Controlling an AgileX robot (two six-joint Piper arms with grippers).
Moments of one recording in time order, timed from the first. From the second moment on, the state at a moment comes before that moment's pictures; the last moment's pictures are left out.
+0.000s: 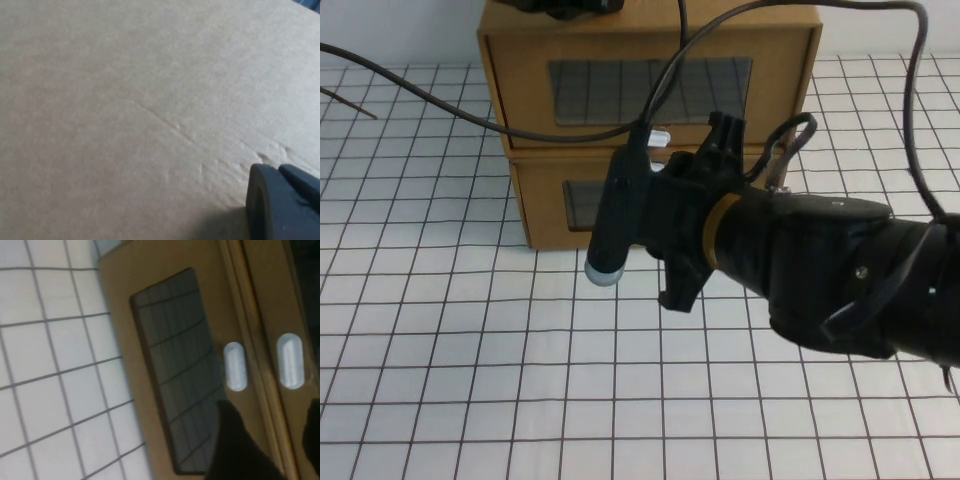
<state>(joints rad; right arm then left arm) 0.94 1.60 -1.19 -1.06 0.46 0.29 -0.28 1.91 -2.00 -0.74 0.96 0.78</state>
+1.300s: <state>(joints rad) 0.88 1.85 -1.29 -1.66 0.46 0.74 -0.28 1.91 -2.01 -0.73 1.03 0.65</state>
